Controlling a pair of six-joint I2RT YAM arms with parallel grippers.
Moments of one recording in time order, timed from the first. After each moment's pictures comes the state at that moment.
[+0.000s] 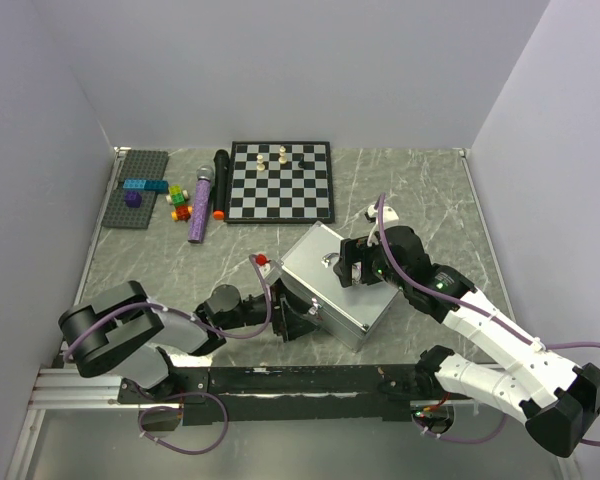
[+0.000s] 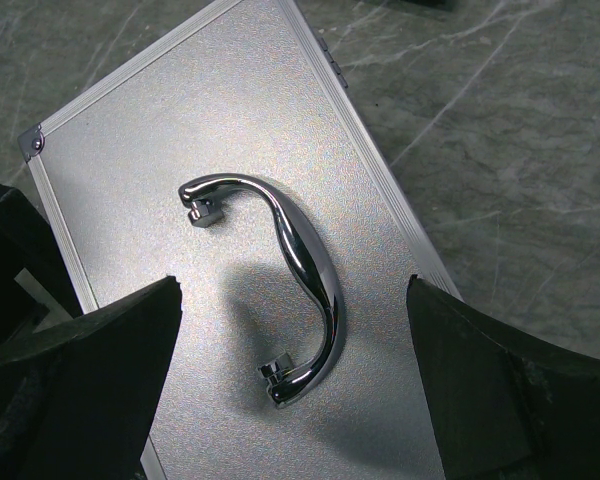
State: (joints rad) left arm -0.96 1.48 0.23 1.27 0.42 -0.69; right arm 0.68 0.90 0.81 -0.51 0.10 0.37
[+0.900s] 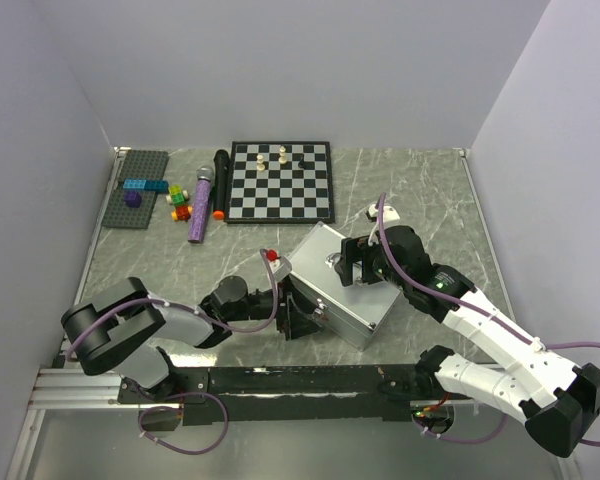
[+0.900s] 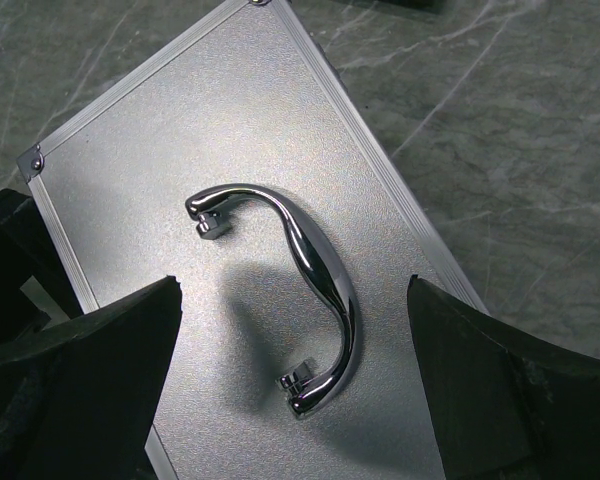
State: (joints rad) left arm -0.94 1.49 0.31 1.18 0.55 -0.67; right arm 0.68 0.90 0.81 -0.51 0.11 0.37
